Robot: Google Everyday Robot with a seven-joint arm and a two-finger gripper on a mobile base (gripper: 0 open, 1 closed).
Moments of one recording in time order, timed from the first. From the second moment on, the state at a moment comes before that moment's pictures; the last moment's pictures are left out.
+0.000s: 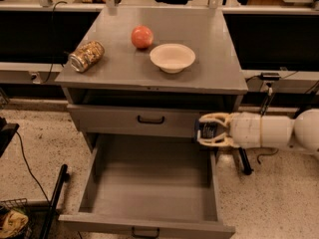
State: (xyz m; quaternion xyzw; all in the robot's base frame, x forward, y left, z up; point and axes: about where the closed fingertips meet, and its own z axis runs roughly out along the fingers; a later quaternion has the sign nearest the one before) arm 0.537 -0.145 0.736 -0.65 0.50 0.14 0.56
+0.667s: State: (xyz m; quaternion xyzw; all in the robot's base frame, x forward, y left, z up) arm 0.524 -0.177 0.851 -0.65 0.49 0.10 0.57
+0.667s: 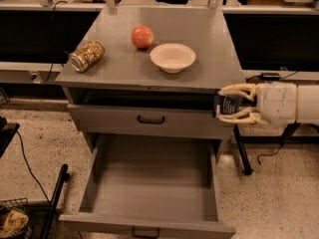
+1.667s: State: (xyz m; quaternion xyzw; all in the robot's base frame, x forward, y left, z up) arm 0.626 -0.218 0.893 -0.74 0.59 0.02 0.33
